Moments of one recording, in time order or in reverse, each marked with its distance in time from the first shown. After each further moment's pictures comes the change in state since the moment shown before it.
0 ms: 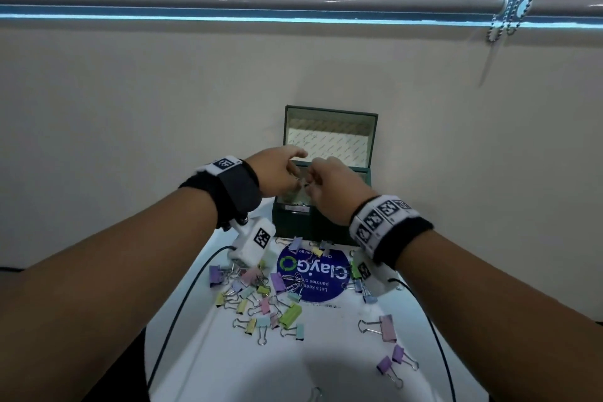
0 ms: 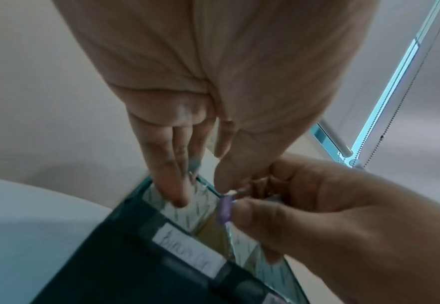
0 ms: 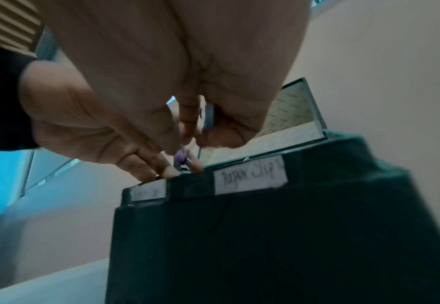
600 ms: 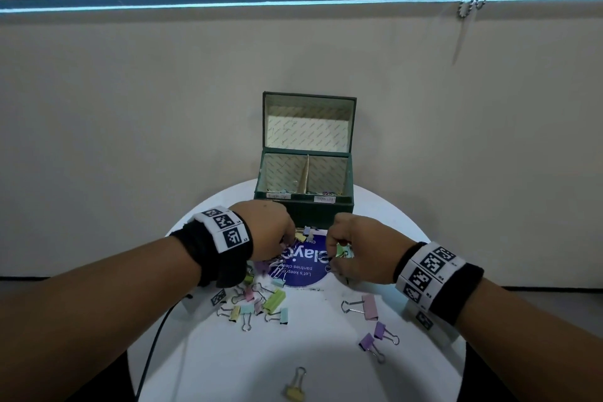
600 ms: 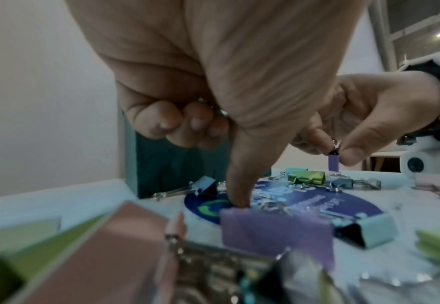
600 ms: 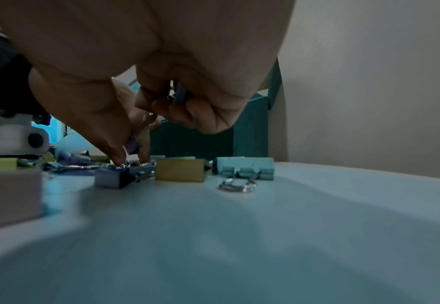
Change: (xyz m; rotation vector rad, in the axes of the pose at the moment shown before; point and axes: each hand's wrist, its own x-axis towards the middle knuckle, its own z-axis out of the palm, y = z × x) left_hand -0.054 0.009 0.064 0.747 -0.349 0.202; right_hand -0.100 0.065 0.007 -0.019 -0.264 -0.144
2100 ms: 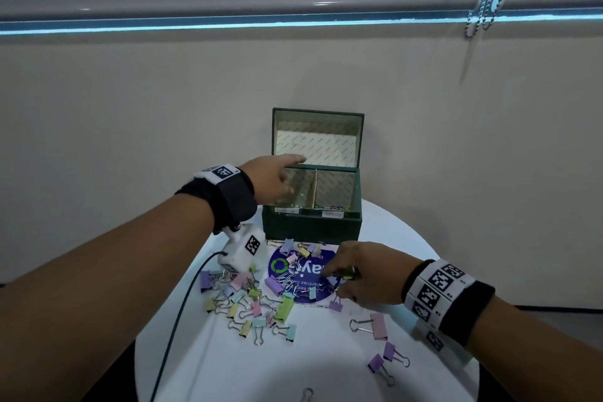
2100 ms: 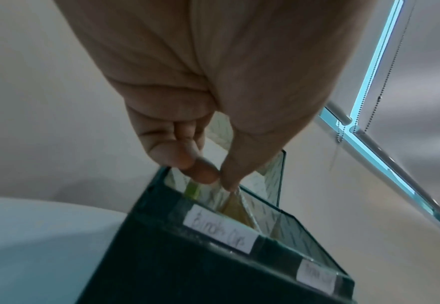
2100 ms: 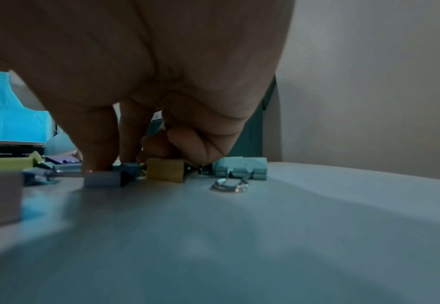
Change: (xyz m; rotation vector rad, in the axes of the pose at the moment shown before) left_hand 0.033 -0.054 -0.048 -0.524 0.306 -0.200; right_hand 0.007 0.002 0.006 -0.053 -0.260 0.052
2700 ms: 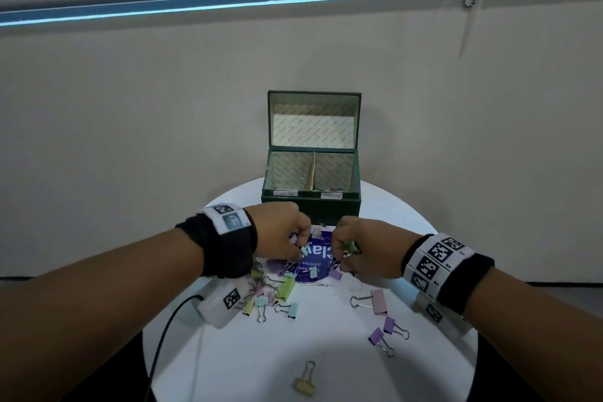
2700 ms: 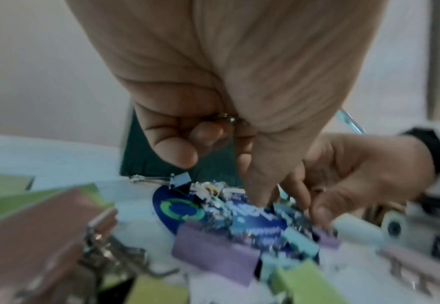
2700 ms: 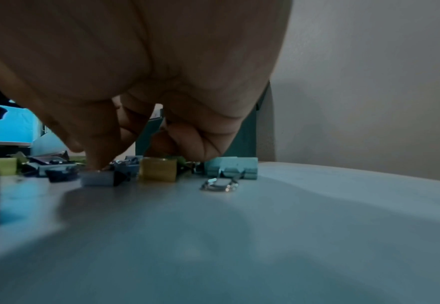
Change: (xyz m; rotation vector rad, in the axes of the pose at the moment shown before) left_hand -0.062 0.020 0.054 0.271 -0.312 0.185; right_hand -0.002 0.002 -0.002 0.058 0.072 0.034
